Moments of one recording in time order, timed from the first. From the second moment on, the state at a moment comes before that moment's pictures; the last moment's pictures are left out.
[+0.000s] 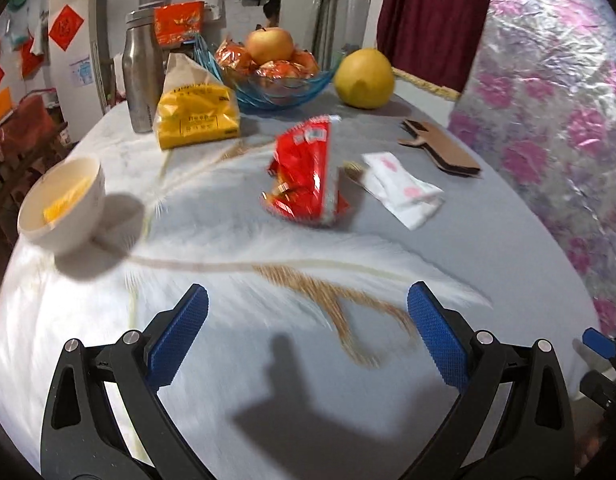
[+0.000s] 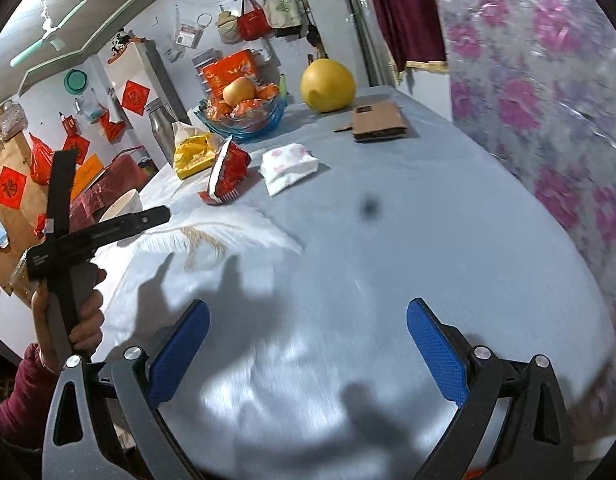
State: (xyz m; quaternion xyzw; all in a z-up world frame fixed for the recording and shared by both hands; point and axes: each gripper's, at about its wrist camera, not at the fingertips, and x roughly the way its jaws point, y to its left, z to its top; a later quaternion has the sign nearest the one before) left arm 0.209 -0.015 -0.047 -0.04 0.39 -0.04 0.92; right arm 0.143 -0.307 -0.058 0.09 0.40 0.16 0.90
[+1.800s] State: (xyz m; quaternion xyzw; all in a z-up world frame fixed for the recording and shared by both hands) left arm 0.351 -0.020 -0.100 0.02 0.46 -0.03 0.89; right arm 0.393 -0.201 -0.104 0.04 0.45 0.21 0.87
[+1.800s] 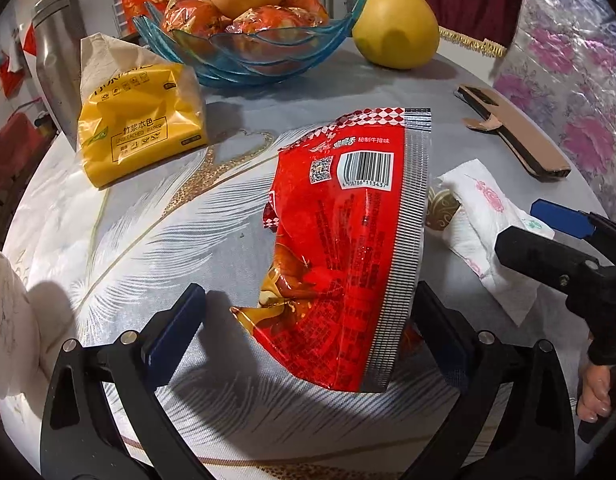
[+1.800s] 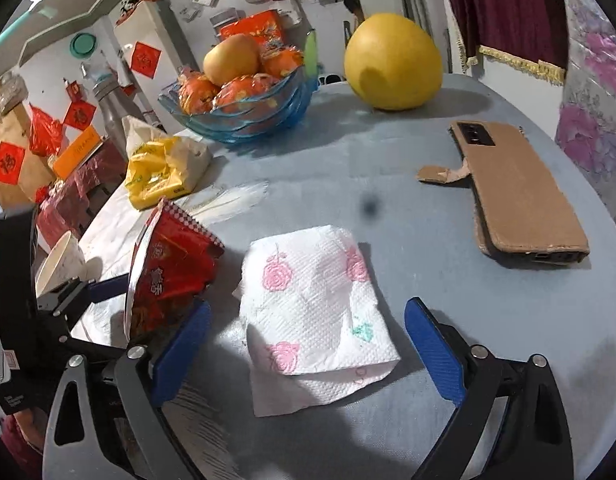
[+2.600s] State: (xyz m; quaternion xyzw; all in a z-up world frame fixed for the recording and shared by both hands) left arm 0.351 -0.014 -0.096 -0.01 0.46 -0.04 0.89; right arm 0.382 -0.236 -0.094 0.05 0.43 0.19 0.88
